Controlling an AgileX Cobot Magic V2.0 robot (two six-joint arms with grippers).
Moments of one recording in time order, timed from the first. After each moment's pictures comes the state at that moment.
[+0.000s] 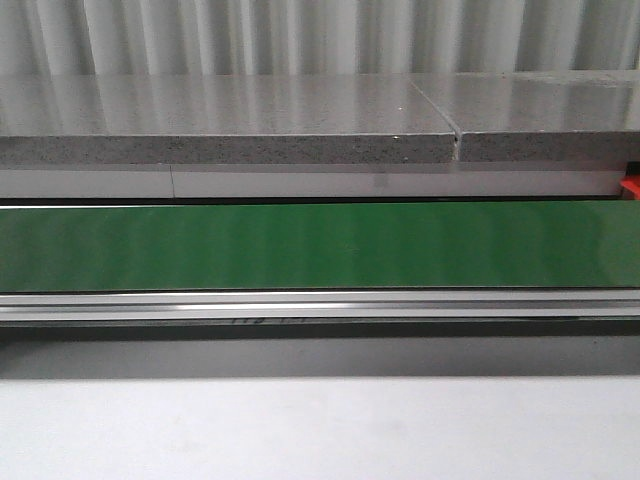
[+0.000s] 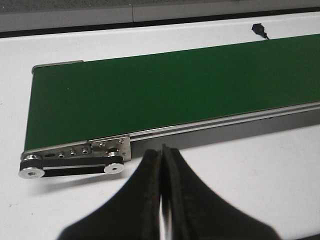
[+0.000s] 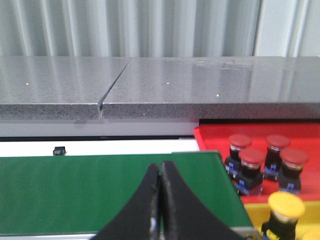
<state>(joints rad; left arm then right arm) -0.17 0.34 -0.59 -0.08 0.85 0.07 -0.07 0.04 0.01 0.10 -0.04 -0.08</state>
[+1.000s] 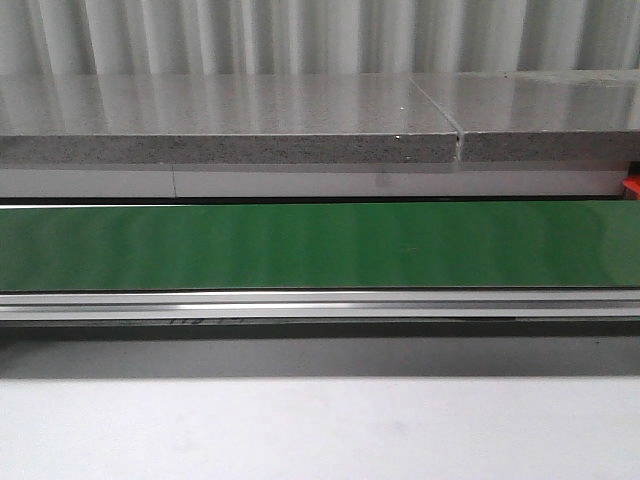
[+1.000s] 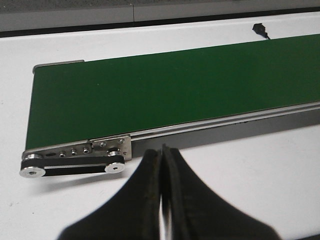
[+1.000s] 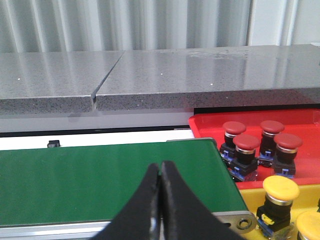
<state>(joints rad) -0.17 0.34 -0.59 -0.09 0.85 0.07 -0.09 -0.01 0.03 0.02 0.02 0.02</state>
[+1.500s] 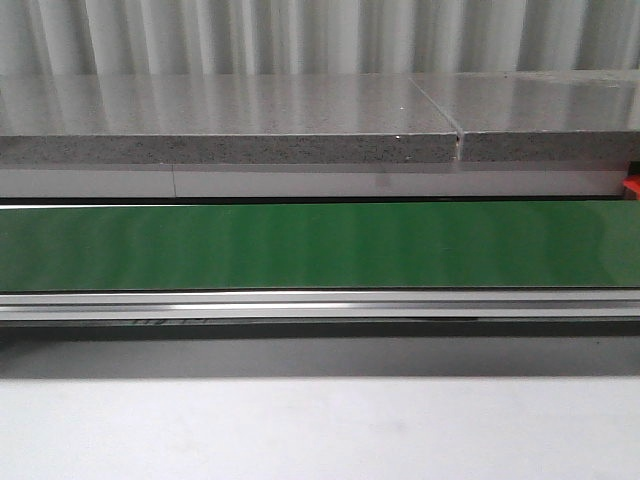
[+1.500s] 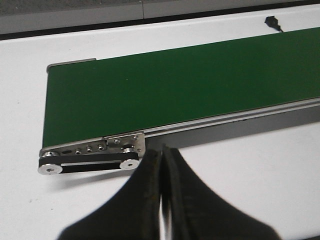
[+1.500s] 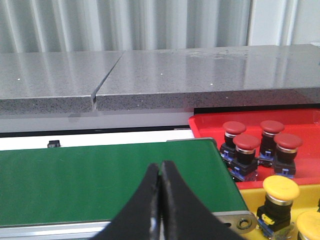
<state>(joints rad) -0.17 0.34 -0.59 -0.02 0.86 0.07 -0.09 -0.01 0.03 0.02 0.02 0.02</state>
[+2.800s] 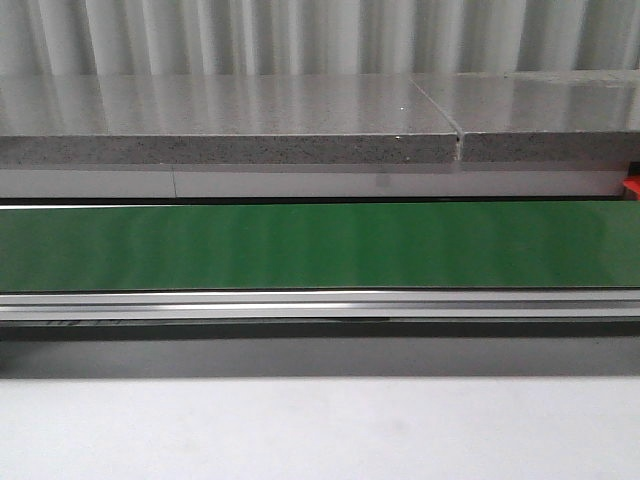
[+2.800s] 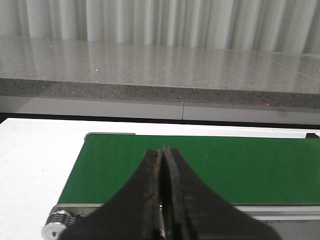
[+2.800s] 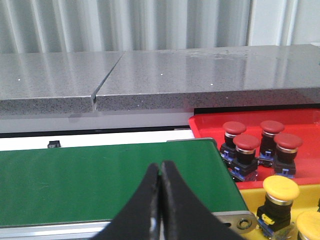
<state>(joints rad) -0.11 -0.01 -0.01 0.00 0.11 -0.04 -0.09 -0.01 0.03 0.02 0.02 0.02</state>
